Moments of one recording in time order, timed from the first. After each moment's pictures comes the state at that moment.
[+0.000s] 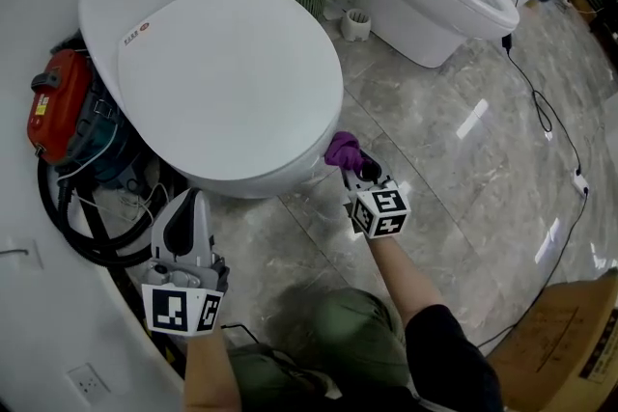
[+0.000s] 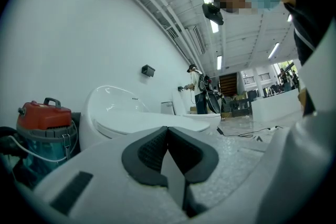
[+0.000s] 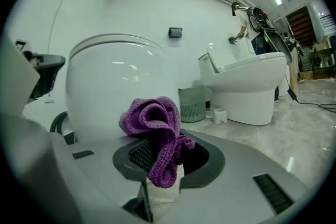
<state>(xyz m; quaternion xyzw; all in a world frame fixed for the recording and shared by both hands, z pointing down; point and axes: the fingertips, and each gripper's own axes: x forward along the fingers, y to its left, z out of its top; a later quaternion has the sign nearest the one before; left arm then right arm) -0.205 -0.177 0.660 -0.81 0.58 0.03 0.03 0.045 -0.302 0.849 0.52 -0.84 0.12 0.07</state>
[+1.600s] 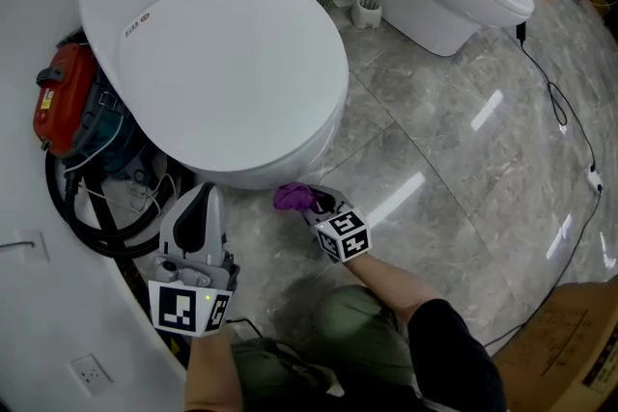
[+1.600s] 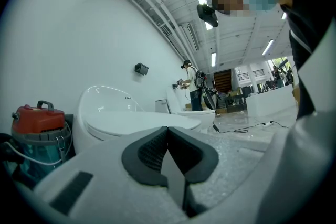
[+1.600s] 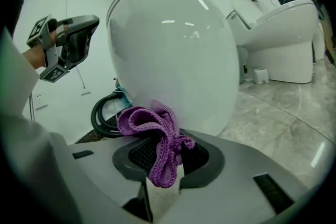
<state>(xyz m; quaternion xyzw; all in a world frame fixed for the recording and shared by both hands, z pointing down) -0.180 -0.173 0.662 -0.82 0.56 0.01 0.04 -0.074 -0.210 0.948 0.34 -0.90 0.22 0.14</state>
